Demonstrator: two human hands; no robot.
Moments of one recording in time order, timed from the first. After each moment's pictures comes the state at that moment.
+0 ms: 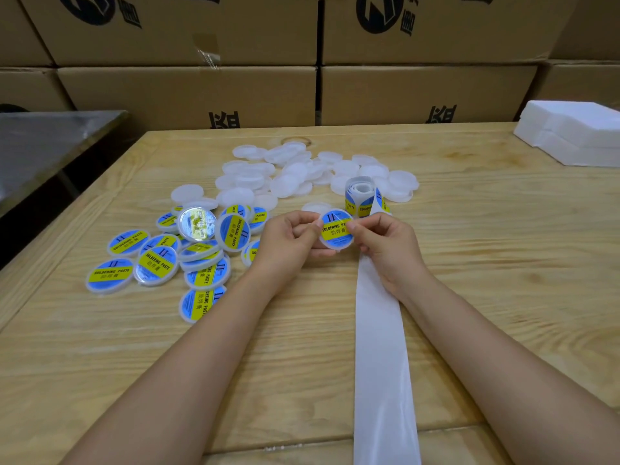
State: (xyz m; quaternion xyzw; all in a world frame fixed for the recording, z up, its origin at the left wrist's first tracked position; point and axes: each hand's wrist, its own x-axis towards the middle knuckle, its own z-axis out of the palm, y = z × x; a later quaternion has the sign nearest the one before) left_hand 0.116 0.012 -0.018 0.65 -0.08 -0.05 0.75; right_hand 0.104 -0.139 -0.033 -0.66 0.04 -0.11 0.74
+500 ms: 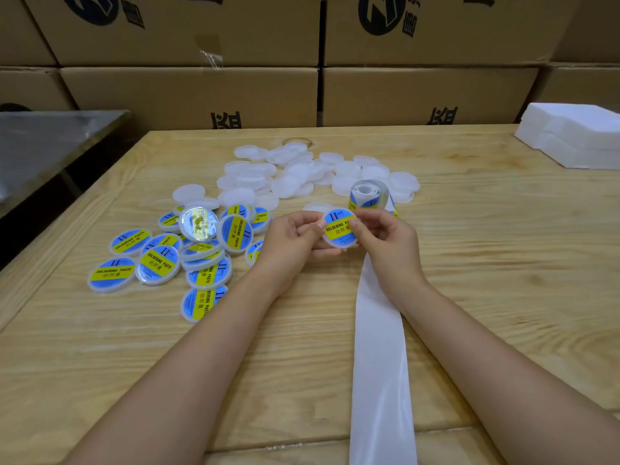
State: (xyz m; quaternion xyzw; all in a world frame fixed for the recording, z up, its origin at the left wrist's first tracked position) left_hand 0.113 0.009 -0.012 0.61 -0.08 -0.09 0.79; right_hand 0.098 -0.133 -0.031 -0.71 0.02 -0.21 0.67
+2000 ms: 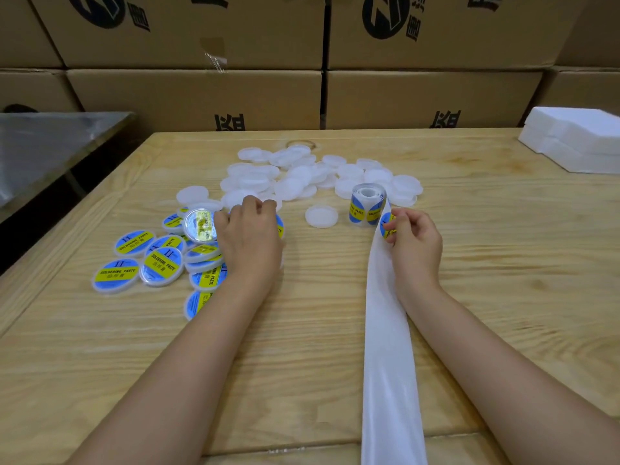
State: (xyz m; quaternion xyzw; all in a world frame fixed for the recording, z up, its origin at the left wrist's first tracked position) left_hand 0.132 0.050 -0.018 0.97 -0.01 0.24 0.06; right_hand 0.103 -0.145 -0.032 -0.65 0.16 -0.29 0.68
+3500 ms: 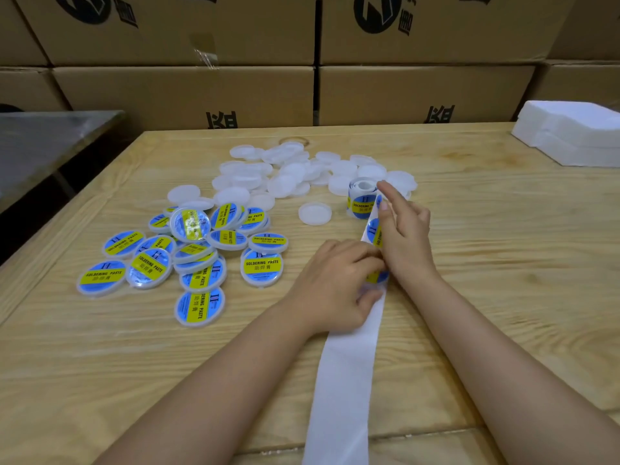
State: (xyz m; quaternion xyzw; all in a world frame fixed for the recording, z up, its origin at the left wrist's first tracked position) left_hand 0.085 -0.018 -0.033 0.85 -0.44 0.17 0.23; right_hand 0.108 -0.157 -0.028 -0.84 0.03 -0.29 0.46
